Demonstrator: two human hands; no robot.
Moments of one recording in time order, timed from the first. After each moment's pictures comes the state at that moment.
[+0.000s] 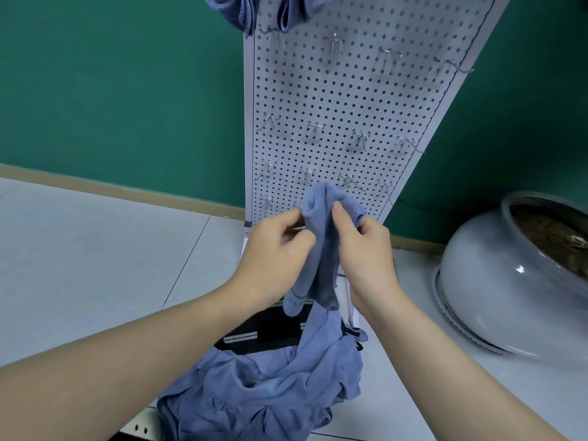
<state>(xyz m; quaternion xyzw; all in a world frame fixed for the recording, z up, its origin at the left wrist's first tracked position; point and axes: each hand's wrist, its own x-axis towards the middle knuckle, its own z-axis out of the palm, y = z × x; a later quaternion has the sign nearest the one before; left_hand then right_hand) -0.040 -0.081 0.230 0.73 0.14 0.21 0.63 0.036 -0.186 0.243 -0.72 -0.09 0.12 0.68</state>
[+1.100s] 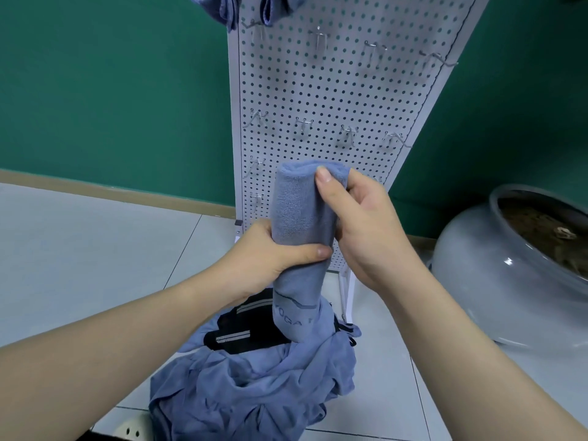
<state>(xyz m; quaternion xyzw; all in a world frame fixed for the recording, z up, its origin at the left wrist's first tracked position) -0.037 -0.074 0.226 0.67 0.12 0.10 0.73 0.032 -0.199 0.291 -0.63 -0.31 0.18 0.70</state>
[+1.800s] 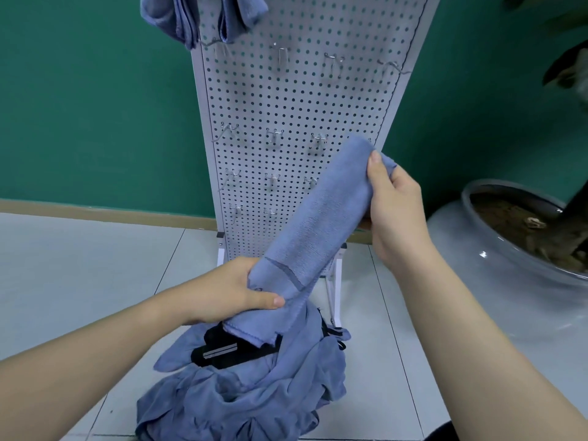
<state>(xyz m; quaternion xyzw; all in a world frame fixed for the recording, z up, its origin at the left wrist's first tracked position) -0.045 -0.055 0.211 0.81 0.07 -0.11 0.57 0.085 -0.235 0.305 -0.67 -0.10 0.06 0.74</state>
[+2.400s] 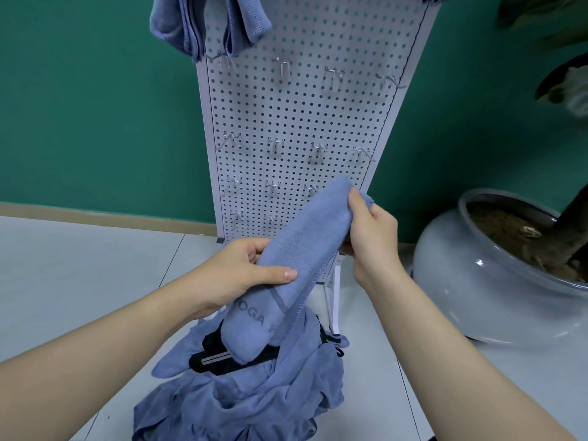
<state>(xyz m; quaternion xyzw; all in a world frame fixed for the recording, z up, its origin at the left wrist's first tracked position) -0.036 -0.067 0.239 0.68 0.09 -0.03 0.72 0.094 -0.223 0.264 -0.66 0.00 0.07 0.75</state>
